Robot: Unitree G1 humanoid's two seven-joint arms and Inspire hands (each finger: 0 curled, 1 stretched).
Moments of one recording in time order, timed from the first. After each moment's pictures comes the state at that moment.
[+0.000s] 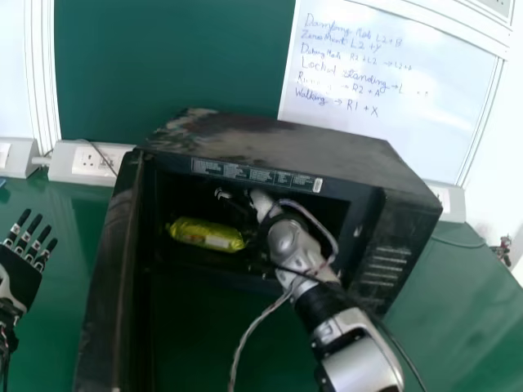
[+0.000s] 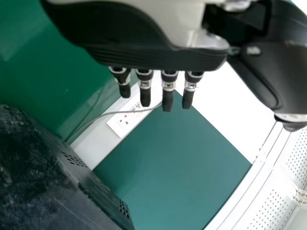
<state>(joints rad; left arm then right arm) 0.15 0.32 0.64 -0.51 -1.15 0.54 0.25 -1.13 -0.08 0.33 0.88 -0.44 0.36 0.12</state>
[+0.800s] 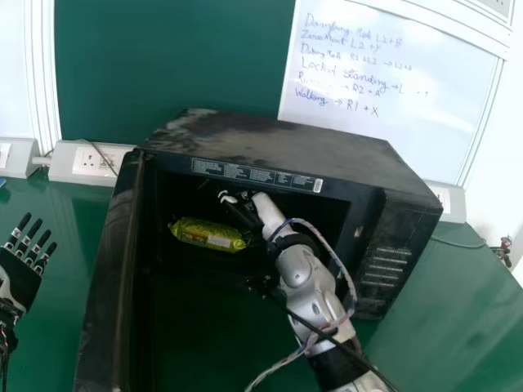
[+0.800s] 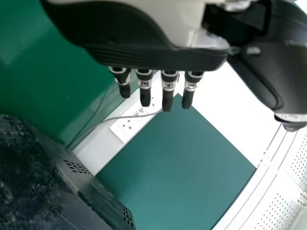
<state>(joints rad) 0.13 0.33 0.64 -0.44 -1.12 0.53 0.20 -0.77 -0.11 0.32 0.19 -0.47 0.59 0.16</state>
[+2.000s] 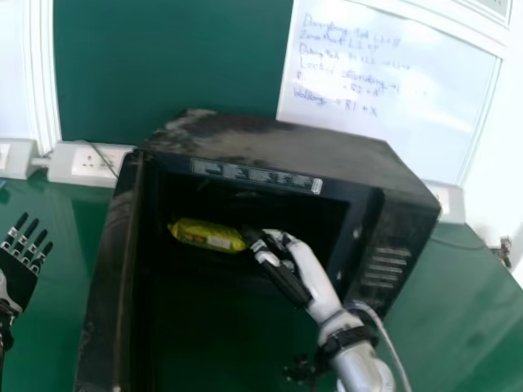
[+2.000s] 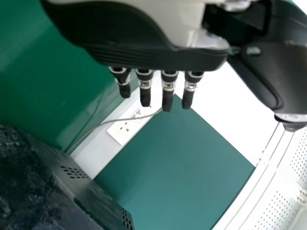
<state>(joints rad) 0.13 0.36 0.66 -0.38 -1.09 0.52 0.11 -0.07 -0.22 0.19 -0.72 -0.42 0.62 0.28</state>
